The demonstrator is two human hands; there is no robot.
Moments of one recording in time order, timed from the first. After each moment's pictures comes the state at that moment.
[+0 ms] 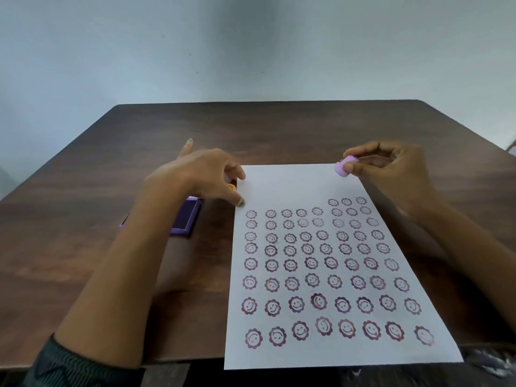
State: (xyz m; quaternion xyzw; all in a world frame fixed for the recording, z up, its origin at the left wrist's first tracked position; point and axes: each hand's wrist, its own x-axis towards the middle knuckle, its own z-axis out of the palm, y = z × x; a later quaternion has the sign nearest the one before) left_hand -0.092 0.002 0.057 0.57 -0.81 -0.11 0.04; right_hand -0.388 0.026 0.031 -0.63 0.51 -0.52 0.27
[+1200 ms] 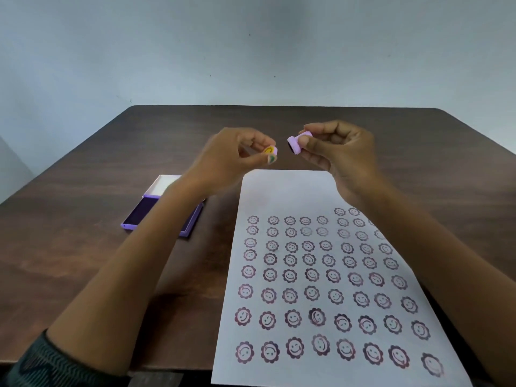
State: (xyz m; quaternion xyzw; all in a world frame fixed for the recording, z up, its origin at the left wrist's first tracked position) left_hand -0.121 0.005 0.058 0.49 -0.75 -0.22 0.38; right_hand -0.312 -0.002 0.048 -0.50 0.36 -0.61 0.50
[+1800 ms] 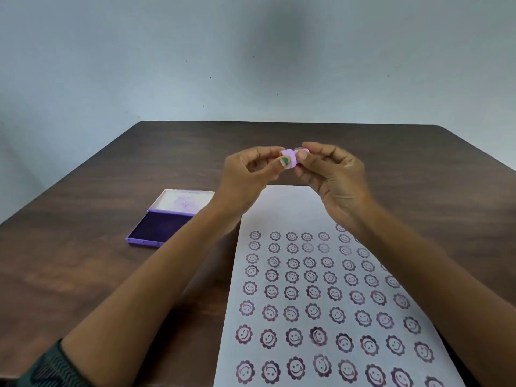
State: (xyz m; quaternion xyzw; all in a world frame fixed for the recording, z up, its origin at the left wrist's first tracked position) left_hand -0.155 0.024 0.056 0.47 -0.58 -0.38 0.54; right_hand -0.302 0.000 0.046 -0.40 0.30 -0.63 0.59
